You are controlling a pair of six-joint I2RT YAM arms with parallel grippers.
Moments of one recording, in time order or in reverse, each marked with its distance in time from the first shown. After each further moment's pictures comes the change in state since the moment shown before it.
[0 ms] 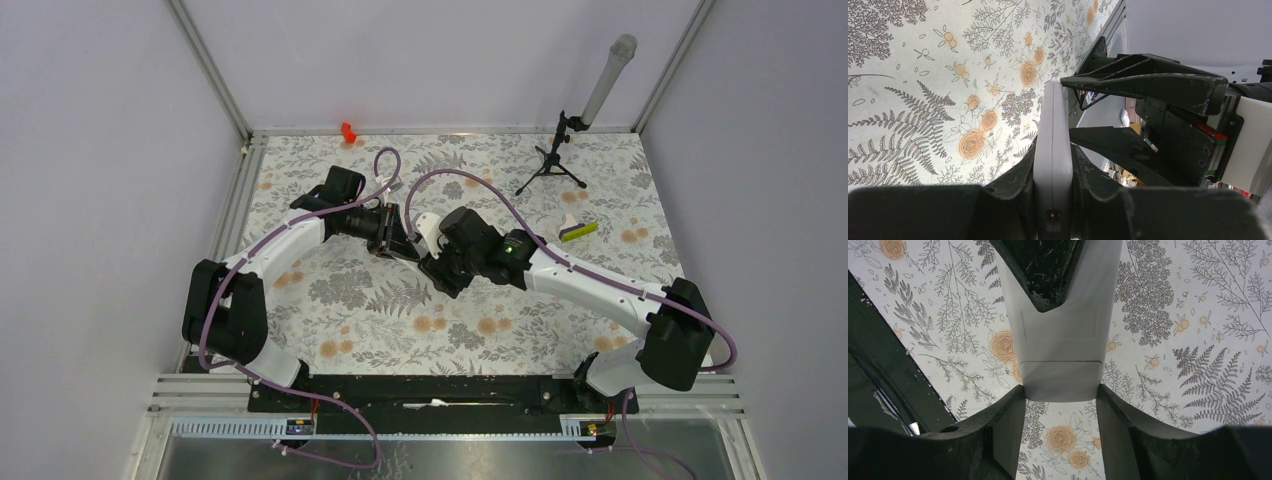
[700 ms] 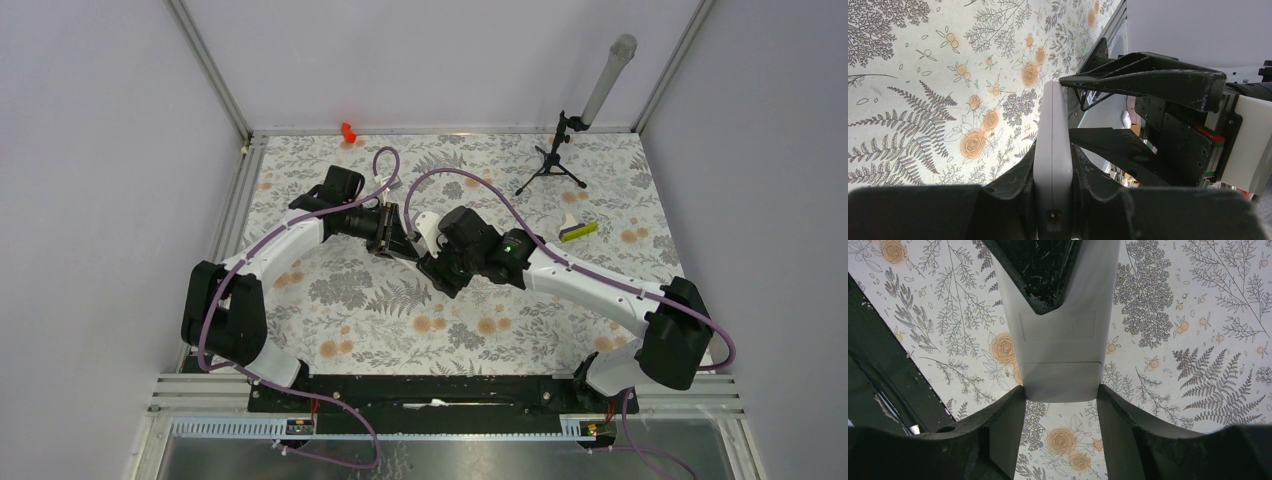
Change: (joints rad) left arm 0.002 -0.008 0.000 -0.003 -0.007 0.001; right arm 0.000 0.006 0.003 0.008 0.000 0.009
